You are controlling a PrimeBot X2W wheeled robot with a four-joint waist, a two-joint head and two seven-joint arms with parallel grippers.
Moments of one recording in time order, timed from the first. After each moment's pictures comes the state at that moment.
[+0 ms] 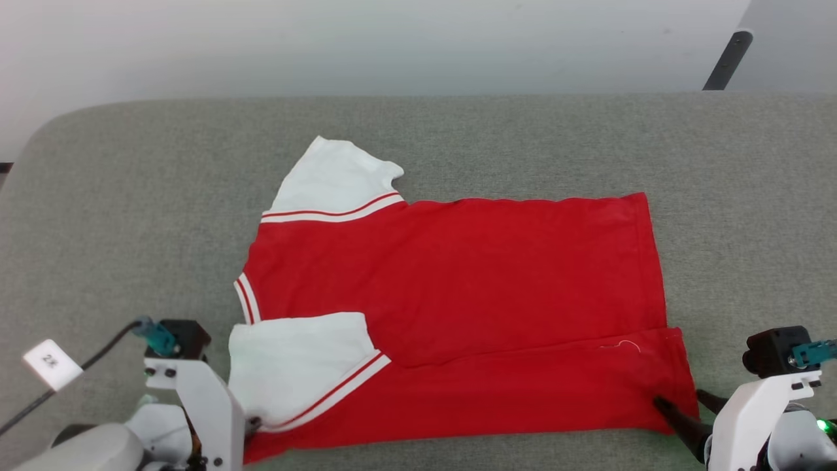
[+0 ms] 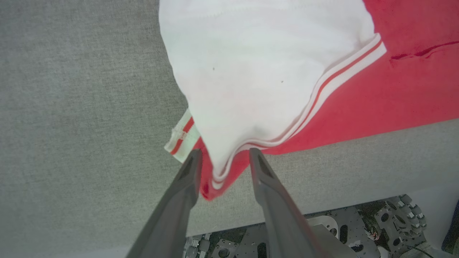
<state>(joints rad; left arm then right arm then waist) -0.53 1.00 -1.04 -0.18 -1.33 0.54 0.47 -0.01 -0.25 0.01 -0.11 0.49 0.13 0.81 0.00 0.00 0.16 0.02</state>
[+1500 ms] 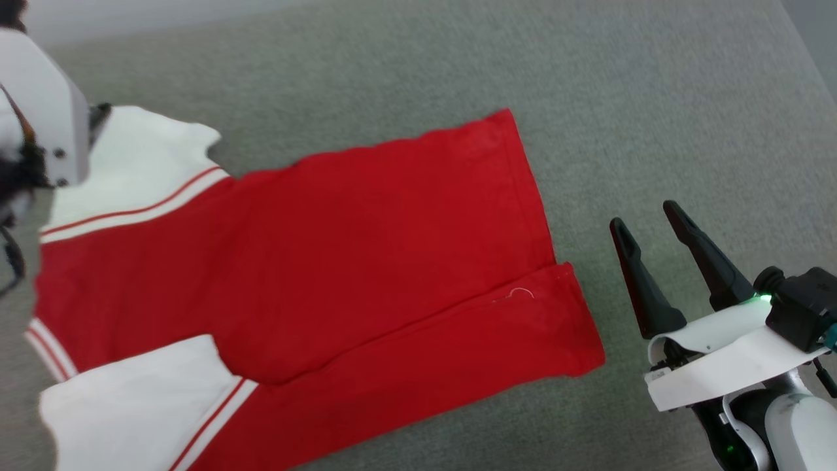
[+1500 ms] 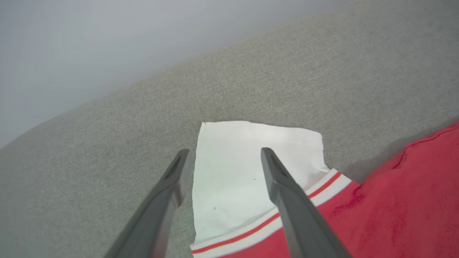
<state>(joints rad) -1.20 0.92 -0.96 0.41 -1.07 0.17 0.63 -0.21 -0.21 0.20 -0.15 0.39 0.13 -0.01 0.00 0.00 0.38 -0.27</state>
